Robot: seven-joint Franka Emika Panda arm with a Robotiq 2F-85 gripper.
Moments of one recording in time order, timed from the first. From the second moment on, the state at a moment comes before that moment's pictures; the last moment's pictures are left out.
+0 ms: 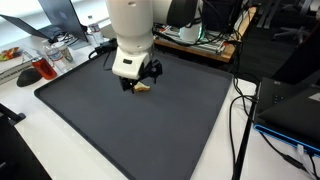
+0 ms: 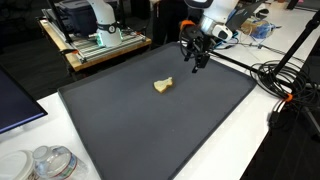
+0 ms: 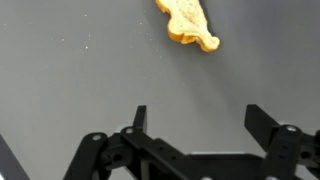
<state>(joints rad) 0.15 0.61 0.07 -1.65 -0.26 2.07 -0.73</state>
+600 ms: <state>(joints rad) 0.23 0.63 0.08 -1.62 -0.30 2.01 -0.24</state>
